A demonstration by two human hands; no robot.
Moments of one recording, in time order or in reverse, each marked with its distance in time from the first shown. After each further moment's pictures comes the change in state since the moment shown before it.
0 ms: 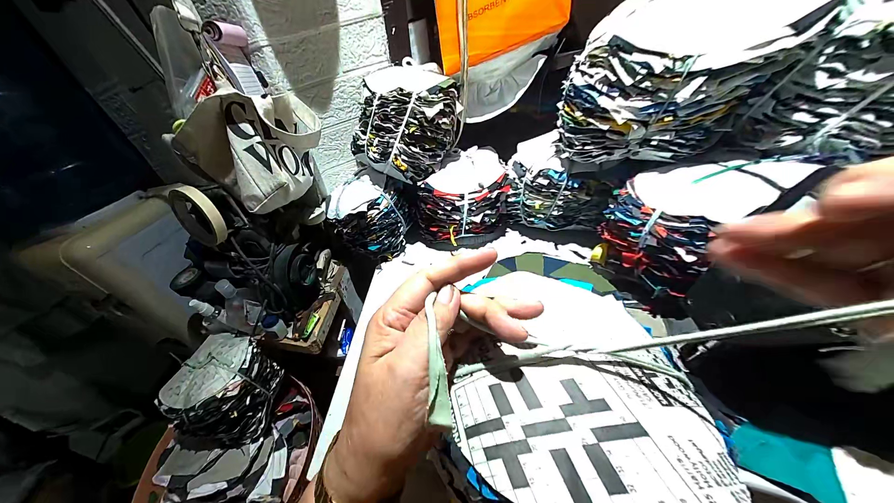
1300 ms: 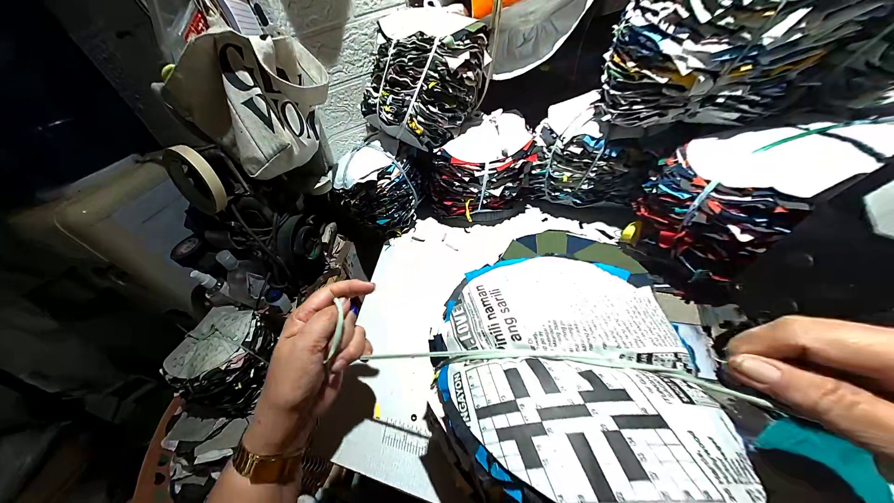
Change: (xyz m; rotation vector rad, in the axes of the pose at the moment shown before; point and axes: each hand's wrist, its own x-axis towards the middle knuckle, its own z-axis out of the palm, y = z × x) left_hand -0.040 0.006 -0.100 0.213 0.351 -0.197; right_hand -0.049 0.002 0.021 -0.881 -0.199 0.354
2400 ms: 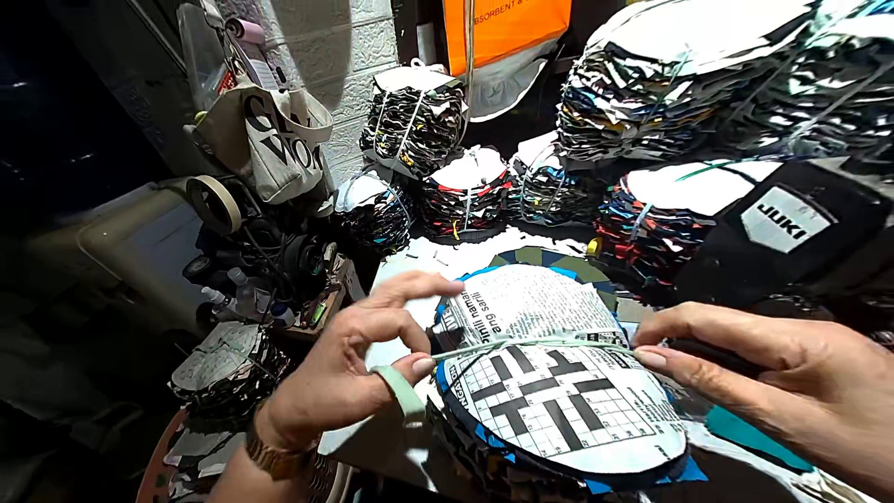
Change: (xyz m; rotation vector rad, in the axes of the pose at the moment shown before) left_hand 0.005 0.040 0.029 0.560 -0.655 0.565; right_hand -0.004 0.003 0.019 -0.146 0.183 -0.098
